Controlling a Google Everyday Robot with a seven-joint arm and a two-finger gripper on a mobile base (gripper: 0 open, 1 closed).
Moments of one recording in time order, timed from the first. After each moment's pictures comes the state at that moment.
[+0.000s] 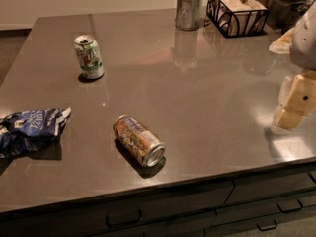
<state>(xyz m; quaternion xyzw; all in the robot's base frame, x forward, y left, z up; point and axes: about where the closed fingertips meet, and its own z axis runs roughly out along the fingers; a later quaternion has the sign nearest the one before) 0.438 -0.217 0.976 -0.60 0.78 -0.03 0.16</state>
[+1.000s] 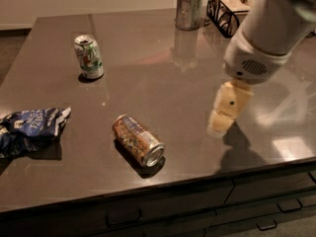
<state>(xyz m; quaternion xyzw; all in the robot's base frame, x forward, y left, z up) 0.459 -0.134 0.933 -0.57 0.81 0.02 0.13</state>
